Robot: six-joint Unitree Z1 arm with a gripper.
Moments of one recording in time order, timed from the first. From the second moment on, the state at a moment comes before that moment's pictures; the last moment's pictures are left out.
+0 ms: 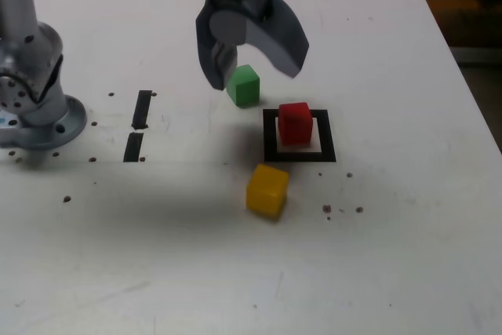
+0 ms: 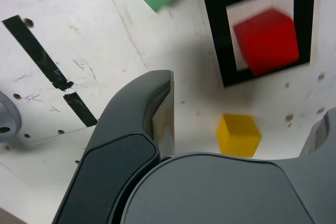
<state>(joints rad) -0.06 1.71 -1.27 1.13 -0.04 0.28</state>
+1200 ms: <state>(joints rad) -0.37 1.80 -1.18 0.95 0.01 0.08</state>
